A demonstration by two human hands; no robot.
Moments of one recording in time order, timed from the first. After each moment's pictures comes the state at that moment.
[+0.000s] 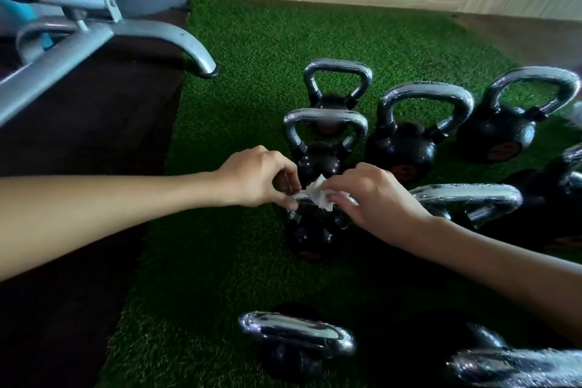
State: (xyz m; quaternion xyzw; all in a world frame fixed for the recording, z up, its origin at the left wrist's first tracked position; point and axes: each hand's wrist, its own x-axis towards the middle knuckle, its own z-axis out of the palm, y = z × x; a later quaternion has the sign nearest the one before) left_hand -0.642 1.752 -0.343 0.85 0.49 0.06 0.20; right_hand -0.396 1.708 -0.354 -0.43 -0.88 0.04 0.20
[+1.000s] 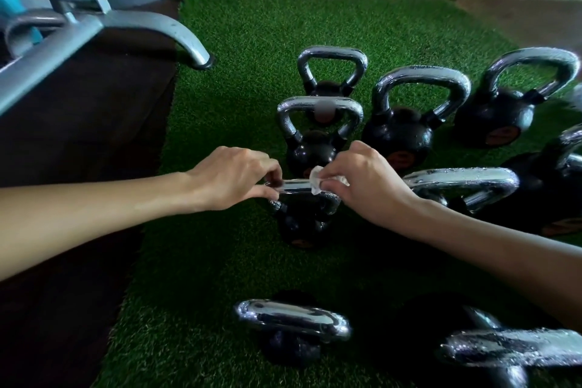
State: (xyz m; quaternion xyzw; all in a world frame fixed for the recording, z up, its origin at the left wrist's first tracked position) left_hand -0.664 1.739 -0.356 0.90 0.42 0.04 0.03; right_hand -0.406 1.709 -0.346 -0.48 -0.85 0.09 0.19
